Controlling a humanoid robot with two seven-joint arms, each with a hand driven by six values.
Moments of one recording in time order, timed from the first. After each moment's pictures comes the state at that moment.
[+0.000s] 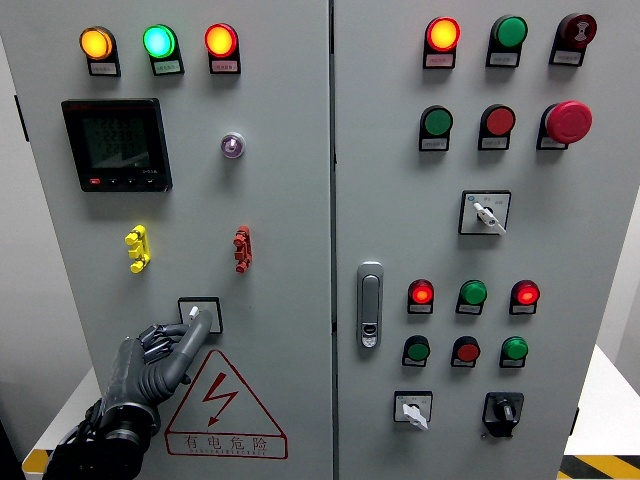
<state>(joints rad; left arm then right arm) -0.55 -0.06 -1.43 -1.57 1.50 0.45 0.56 -0.03 0.12 -0.03 -0.16 0.09 0.17 -0.04</state>
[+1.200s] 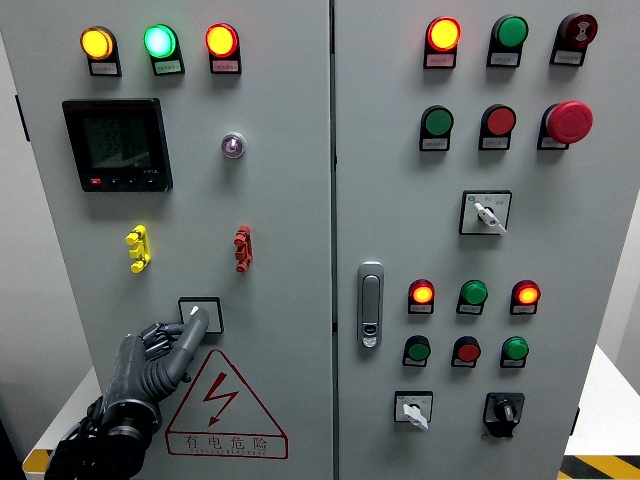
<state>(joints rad) -0.56 -0.05 -1.42 -1.55 1.50 0.45 0.56 -0.03 0.12 -0.03 -0.16 0.09 0.17 -0.04</state>
